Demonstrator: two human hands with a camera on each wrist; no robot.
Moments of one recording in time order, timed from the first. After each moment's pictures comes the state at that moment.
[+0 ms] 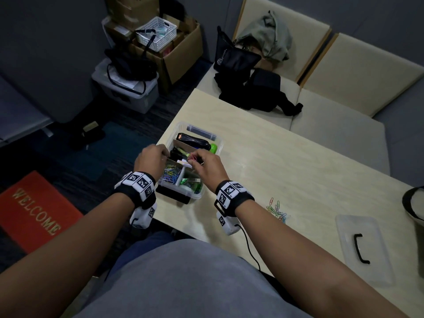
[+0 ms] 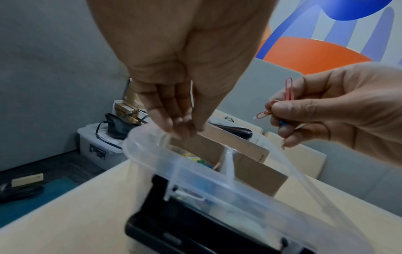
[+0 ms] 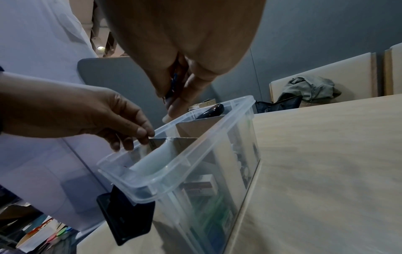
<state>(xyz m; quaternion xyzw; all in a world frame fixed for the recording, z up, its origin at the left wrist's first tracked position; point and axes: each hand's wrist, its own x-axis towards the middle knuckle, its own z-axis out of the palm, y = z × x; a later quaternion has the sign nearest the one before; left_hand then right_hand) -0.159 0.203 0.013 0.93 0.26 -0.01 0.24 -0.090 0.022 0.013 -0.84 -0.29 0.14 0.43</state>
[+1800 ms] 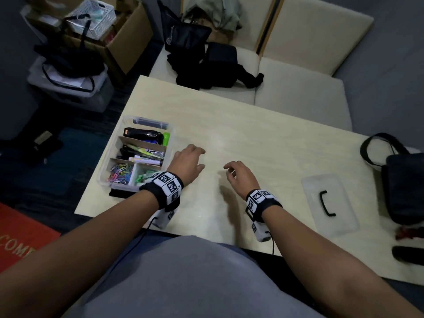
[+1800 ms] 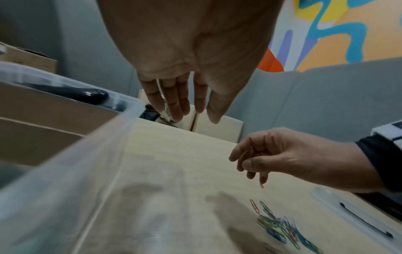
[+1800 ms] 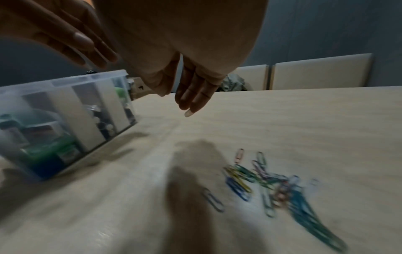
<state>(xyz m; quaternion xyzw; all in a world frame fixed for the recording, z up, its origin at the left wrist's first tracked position) -0.092 0.011 0.007 0.96 -0.01 -0.13 0.25 -0.075 -0.208 -0.049 -0.94 -0.12 0.15 0.28</state>
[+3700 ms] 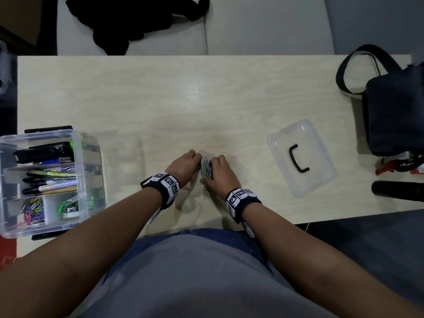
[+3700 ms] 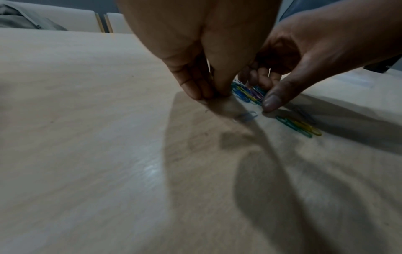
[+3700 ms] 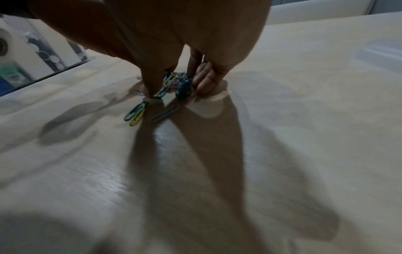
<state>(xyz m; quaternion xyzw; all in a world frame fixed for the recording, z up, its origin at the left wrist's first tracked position) -0.037 -0.146 -0.108 0.92 -0.22 -0.28 0.18 -0.087 -0.306 -0.109 -0.93 -0.01 0.26 0.26</state>
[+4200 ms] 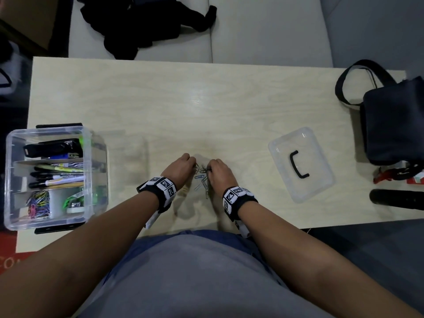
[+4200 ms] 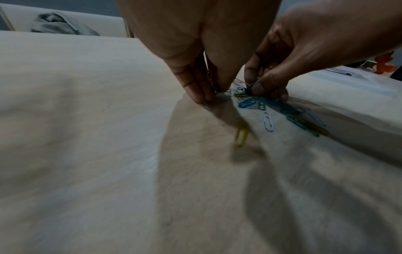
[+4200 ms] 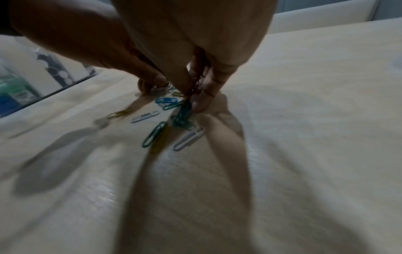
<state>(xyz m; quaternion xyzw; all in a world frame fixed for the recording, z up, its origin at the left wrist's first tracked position) -0.047 -0.127 -0.102 0.93 -0.16 -0.28 0.19 -0.077 -0.291 -0.110 -0.94 -0.01 0.23 0.26</state>
